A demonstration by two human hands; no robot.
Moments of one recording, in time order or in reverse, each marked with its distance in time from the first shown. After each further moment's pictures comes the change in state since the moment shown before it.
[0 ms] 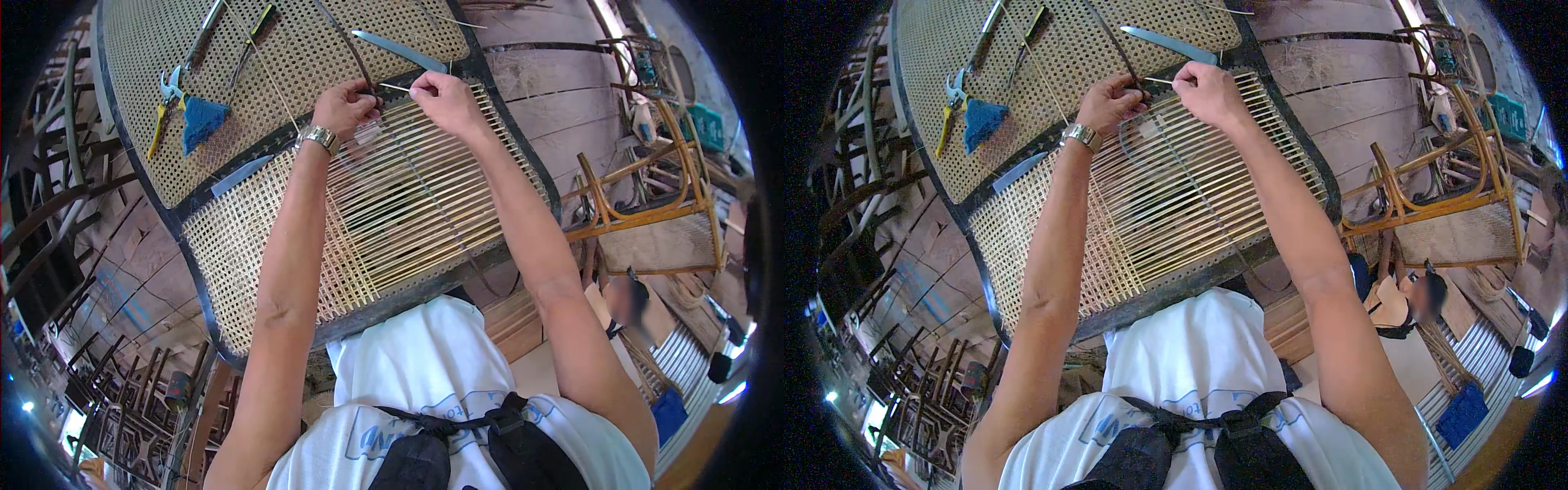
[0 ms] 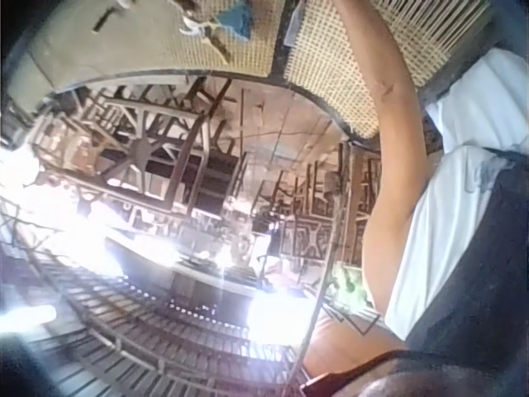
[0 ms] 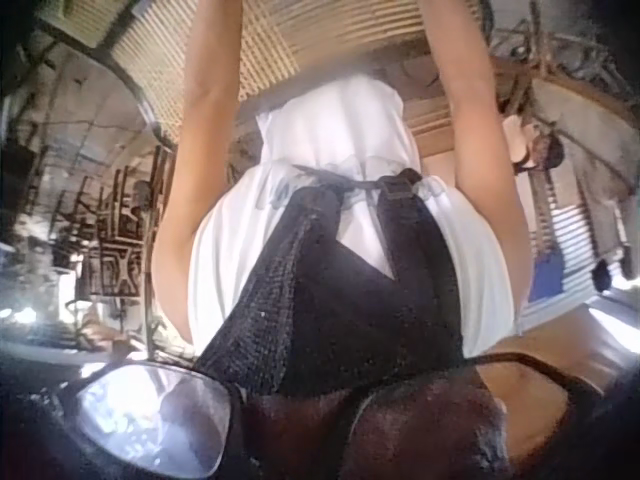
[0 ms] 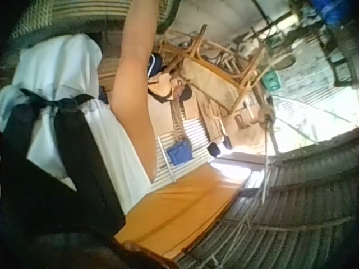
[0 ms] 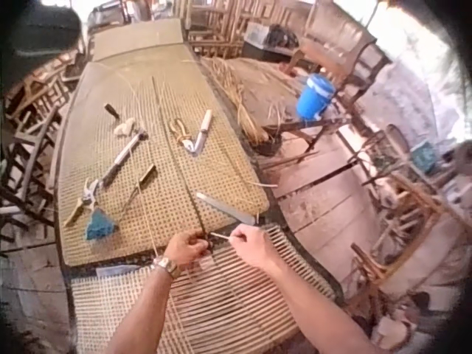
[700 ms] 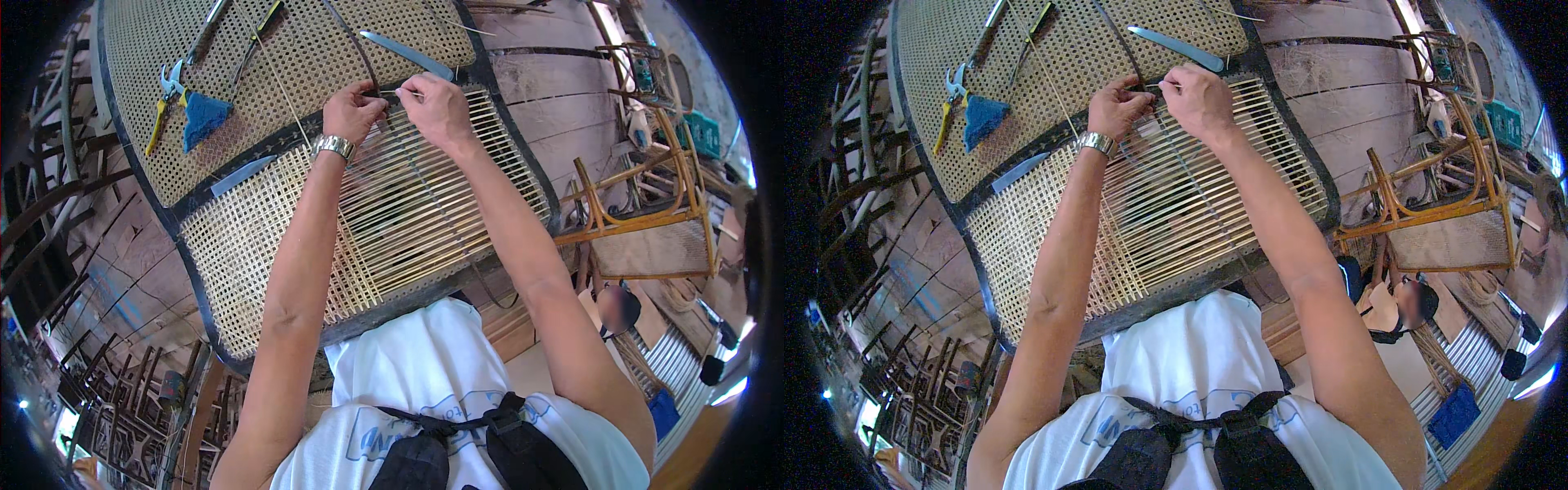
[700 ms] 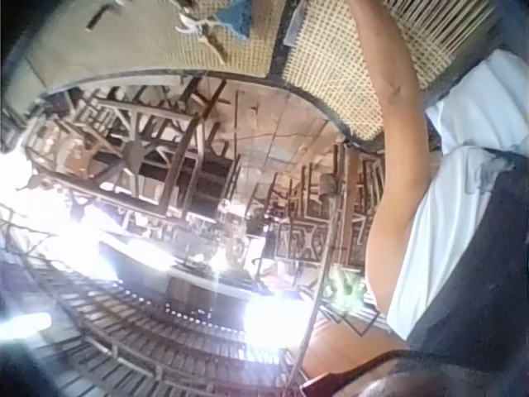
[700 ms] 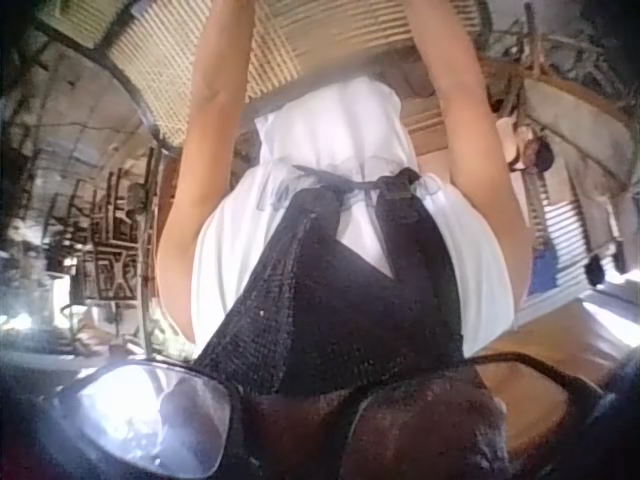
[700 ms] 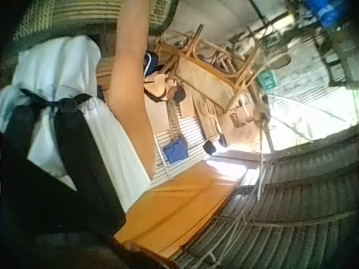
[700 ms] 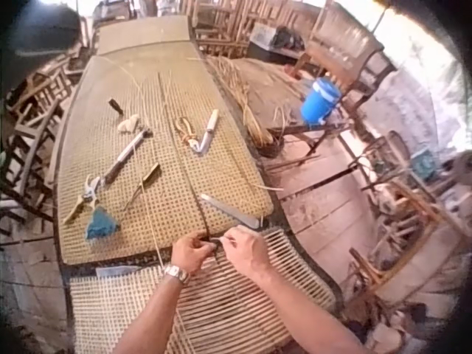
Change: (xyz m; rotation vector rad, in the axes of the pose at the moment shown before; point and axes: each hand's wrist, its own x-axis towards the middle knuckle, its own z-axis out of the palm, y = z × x) left_hand -0.009 -0.001 0.018 0.131 0.234 0.040; right_hand 0.000 -0.018 0.028 -0.127 0.247 -0.280
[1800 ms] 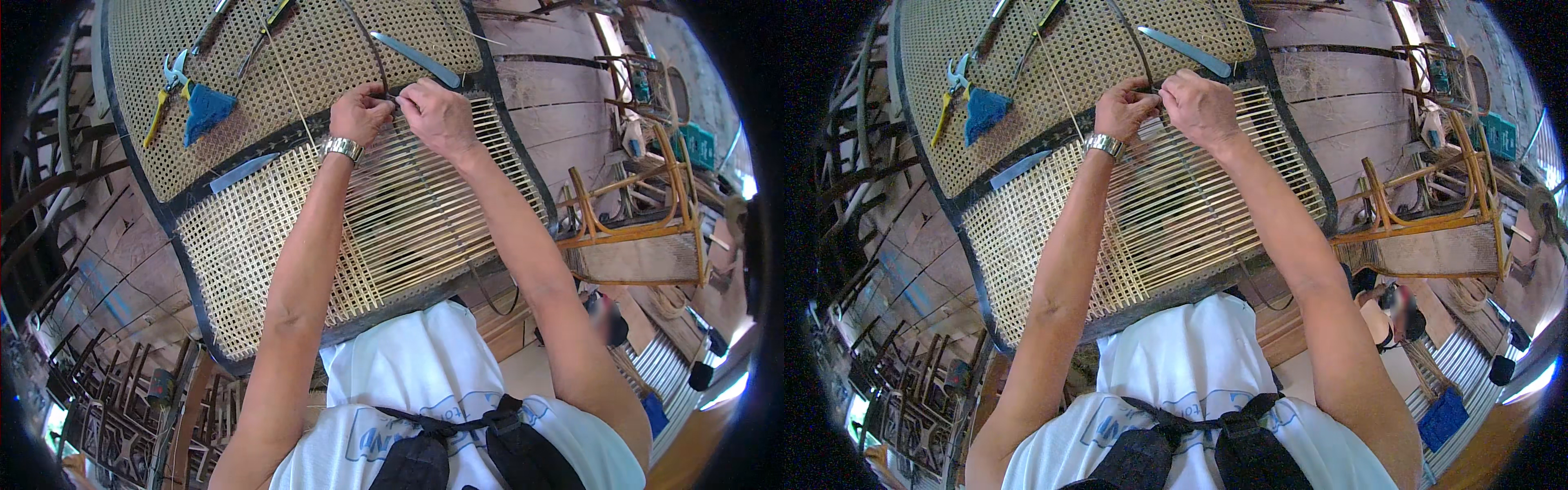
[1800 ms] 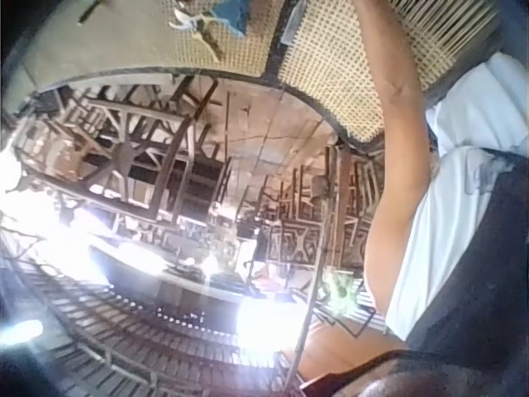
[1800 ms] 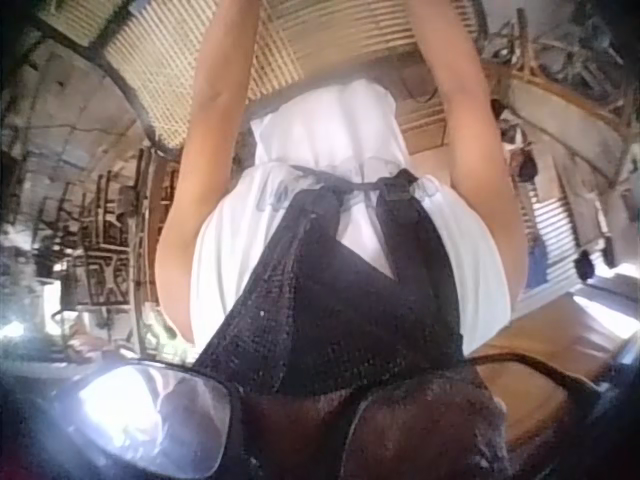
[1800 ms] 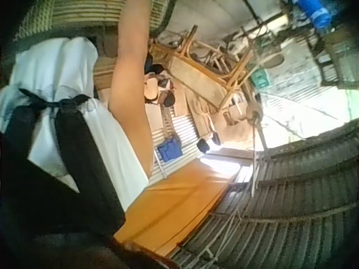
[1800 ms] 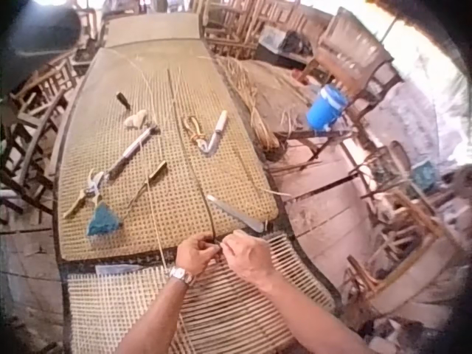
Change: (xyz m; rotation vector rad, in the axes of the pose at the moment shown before) left_hand 0.004 -0.007 0.000 0.018 -0.010 -0.001; right_hand 0.002 -0.013 -0.002 -0.166 0.010 -0.322
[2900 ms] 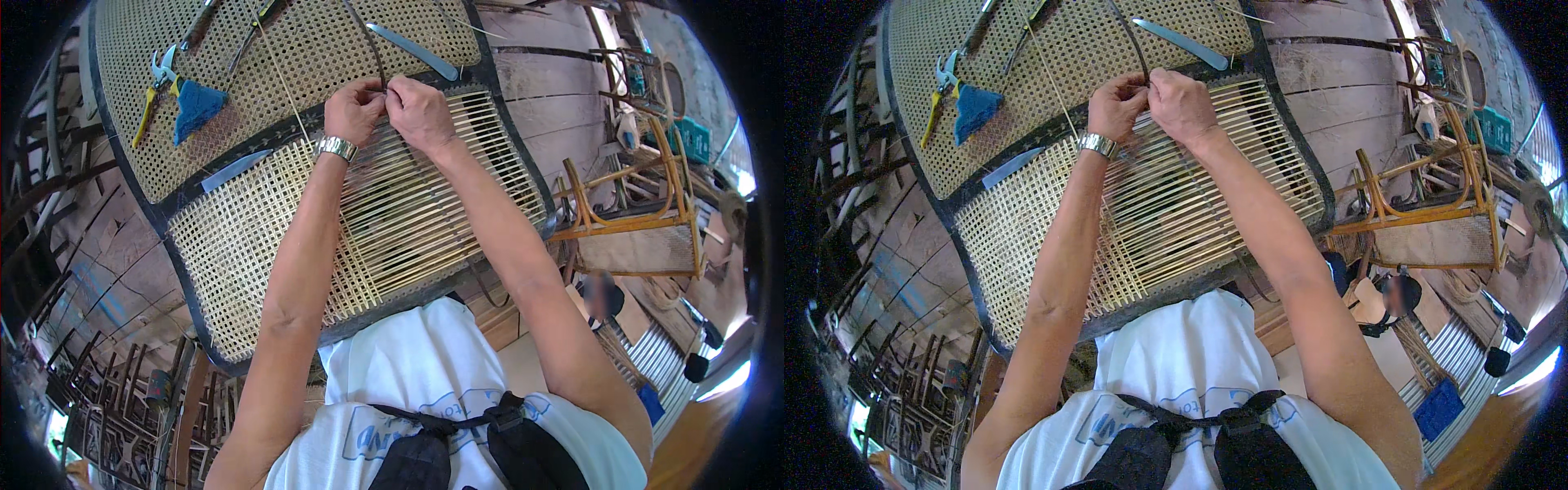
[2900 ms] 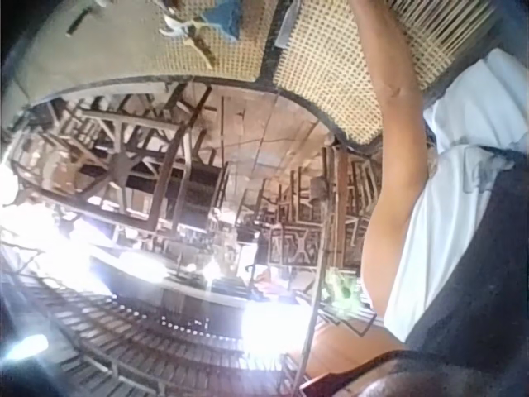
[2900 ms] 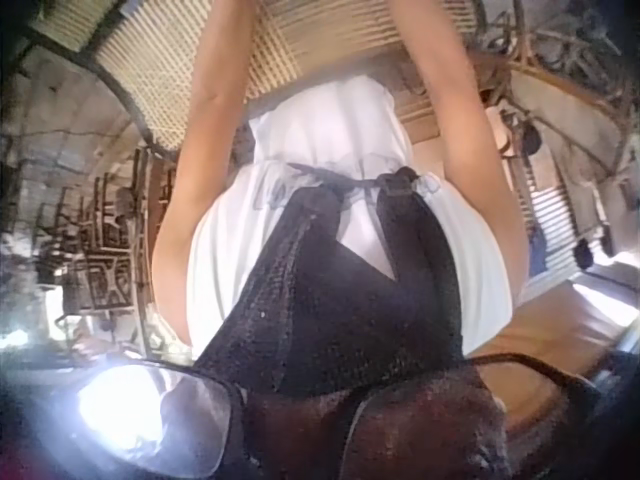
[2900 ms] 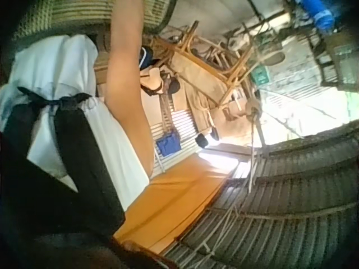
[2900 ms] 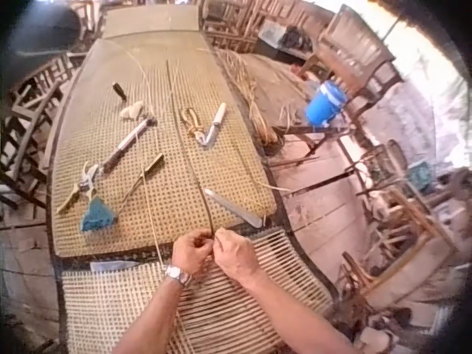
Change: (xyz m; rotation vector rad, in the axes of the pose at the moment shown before) left_hand 0.002 -0.016 0.003 -0.097 0.050 0.054; right_hand -0.004 -0.001 0.038 0.101 -0.018 0.148
